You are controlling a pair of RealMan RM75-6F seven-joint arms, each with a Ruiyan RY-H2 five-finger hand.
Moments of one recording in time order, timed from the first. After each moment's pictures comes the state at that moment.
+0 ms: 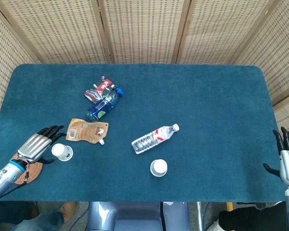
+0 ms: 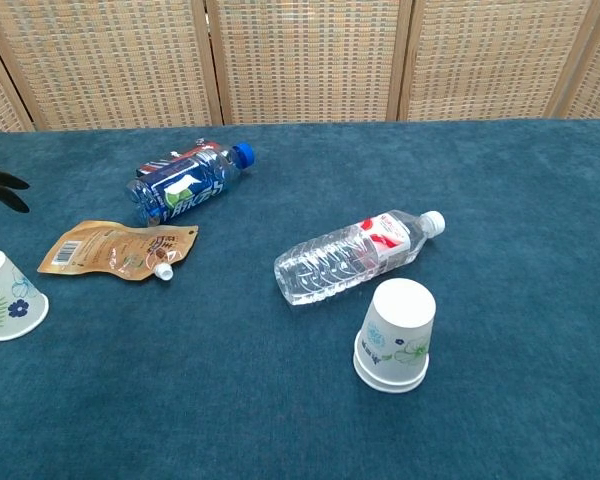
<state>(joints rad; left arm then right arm) -0.56 -1.16 0.18 -1.35 1.56 1.10 -0.20 0.10 -1.15 0.15 -1.54 -1.33 1.45 -0.12</state>
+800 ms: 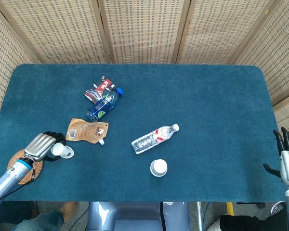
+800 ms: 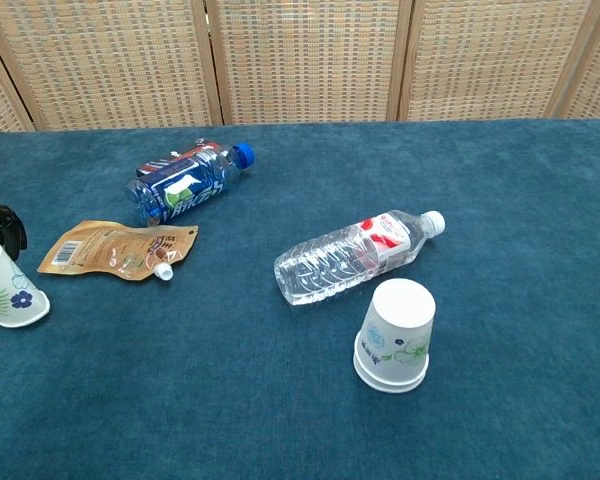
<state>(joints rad) -0.54 -1.30 0.13 -1.17 1.60 1.10 -0.30 0.10 -1.15 0.15 -1.54 -1.34 1.45 -0.10</state>
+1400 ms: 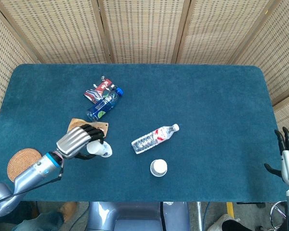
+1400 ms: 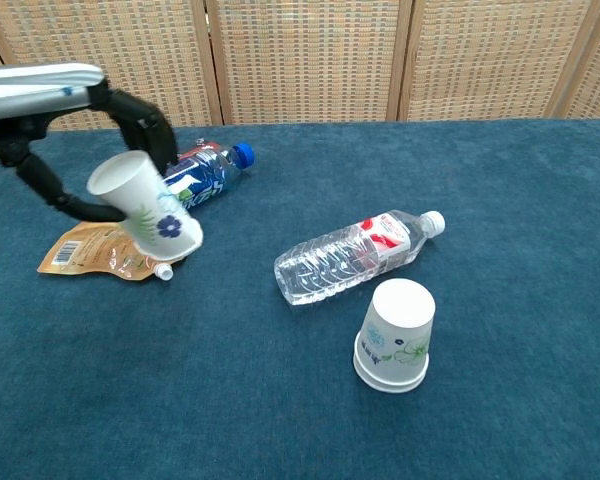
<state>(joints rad) -0.73 -1.18 -0.03 -1.65 1.66 1.05 -0.12 0.10 -1.15 0.15 -1.53 -1.32 1.44 -0.09</state>
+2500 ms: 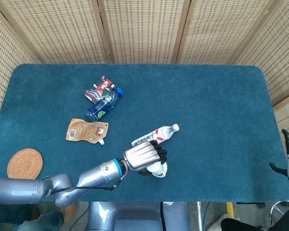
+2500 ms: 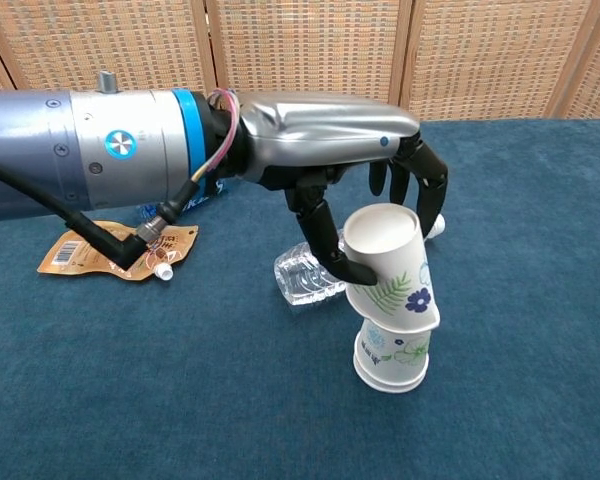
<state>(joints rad) -1.06 -1.48 -0.20 -1.75 1.36 0.75 0.32 0.10 -1.14 0.17 -1.50 -1.28 1.42 -0.06</state>
